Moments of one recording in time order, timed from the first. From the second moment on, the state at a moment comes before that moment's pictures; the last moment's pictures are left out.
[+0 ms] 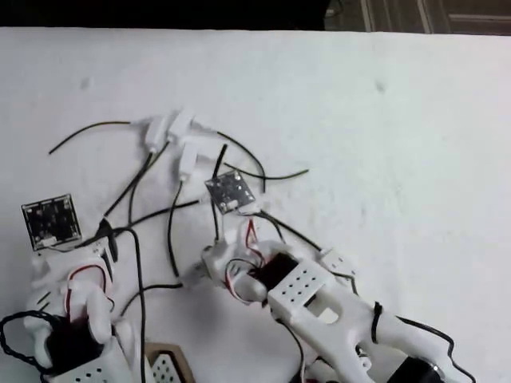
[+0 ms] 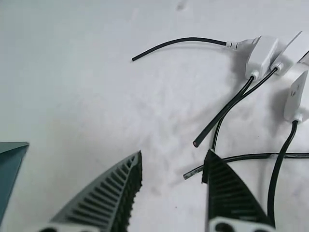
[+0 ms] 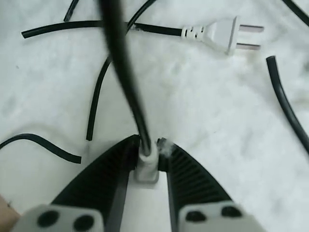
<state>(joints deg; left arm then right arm) -29.8 -101.7 79.3 69.4 -7.9 -47.8 -31.5 64.3 32.5 -16.0</state>
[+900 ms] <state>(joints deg) -29.8 -101.7 79.3 69.4 -7.9 -53.2 -32.7 74.5 24.9 5.4</state>
